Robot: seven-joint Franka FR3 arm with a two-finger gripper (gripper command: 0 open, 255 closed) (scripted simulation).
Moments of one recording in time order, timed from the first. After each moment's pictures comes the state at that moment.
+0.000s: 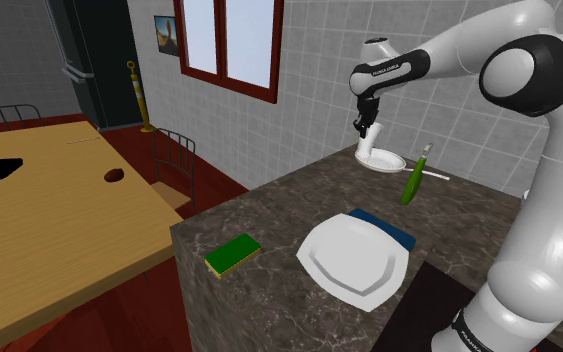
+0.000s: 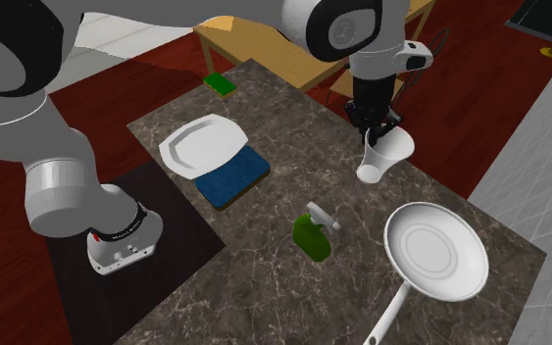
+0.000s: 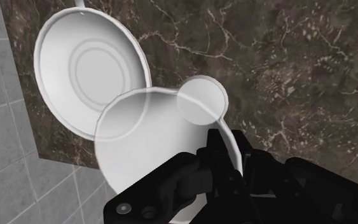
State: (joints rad) arm -0.19 0.21 -0.23 -1.72 -0.24 2.08 -0.36
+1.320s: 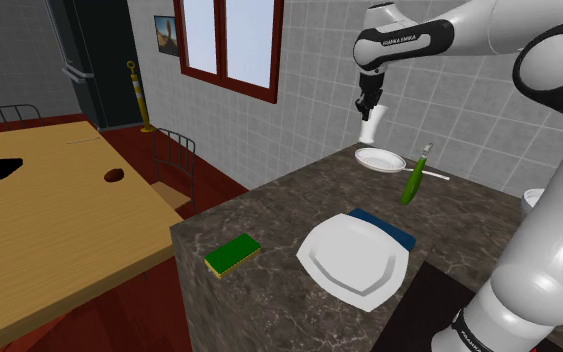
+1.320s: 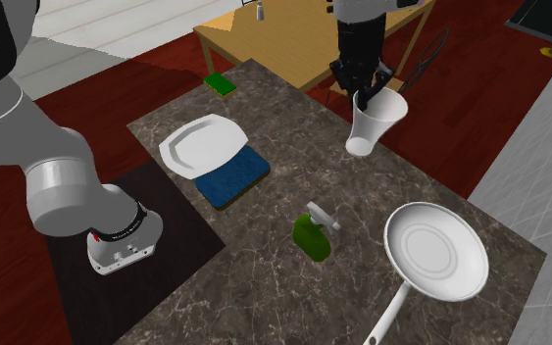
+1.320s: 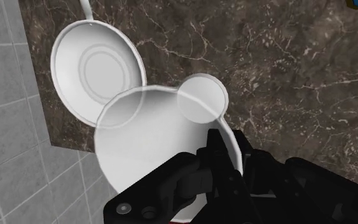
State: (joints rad) arm -0.14 0.08 -0.21 -1.67 -0.26 1.89 -0.33
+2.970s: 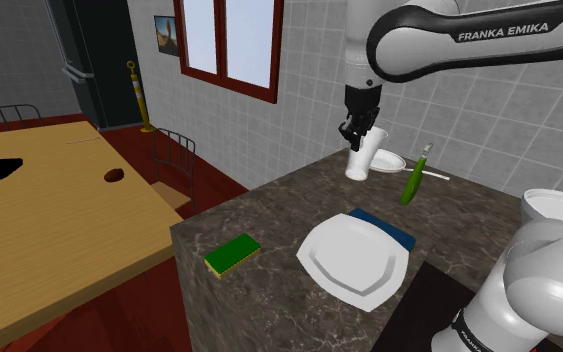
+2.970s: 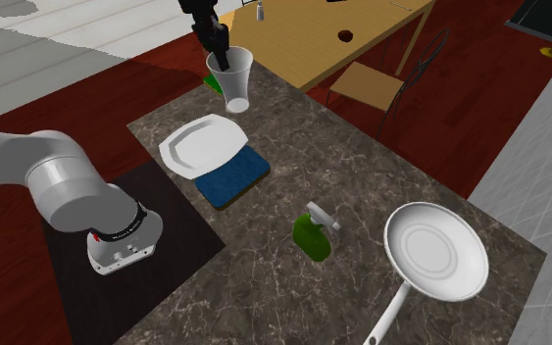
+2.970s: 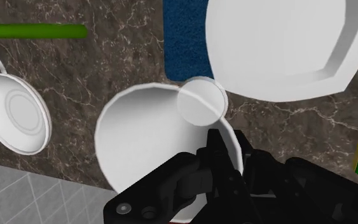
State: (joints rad) arm 0.08 -0.48 0.13 -2.20 -0.25 1.71 0.19
